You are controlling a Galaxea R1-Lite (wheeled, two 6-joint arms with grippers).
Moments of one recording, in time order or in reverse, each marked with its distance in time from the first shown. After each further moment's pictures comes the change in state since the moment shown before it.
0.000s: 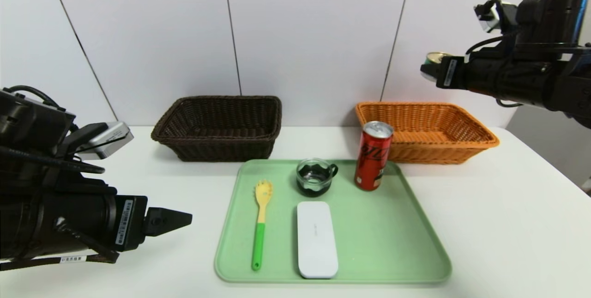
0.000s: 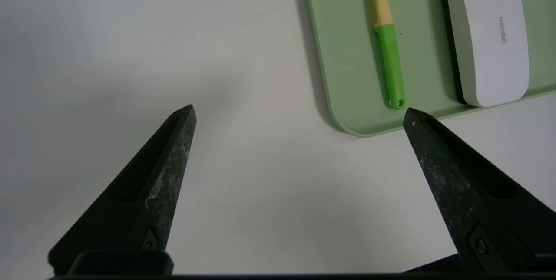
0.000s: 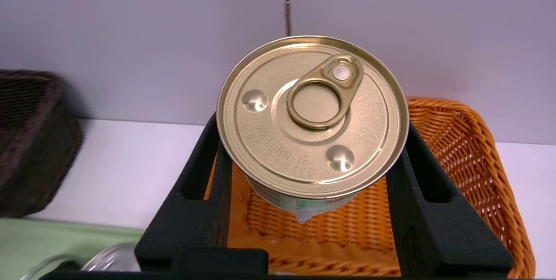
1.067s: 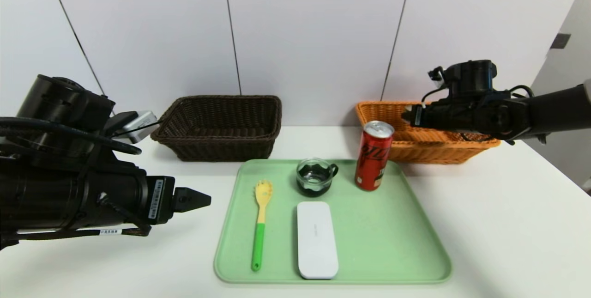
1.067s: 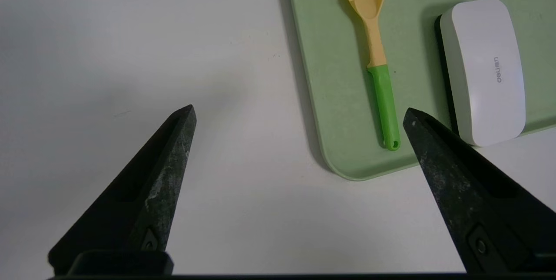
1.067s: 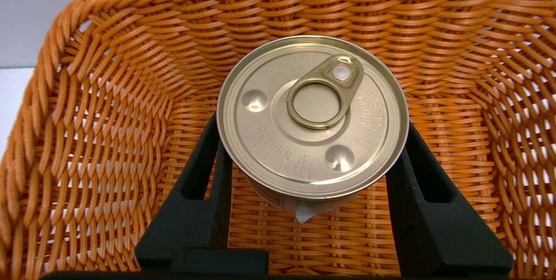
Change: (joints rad) left arm 0.000 0.112 -0.048 -0.078 -0.003 0.006; right arm -0.100 0.366 -0.146 0.073 0.060 0.048
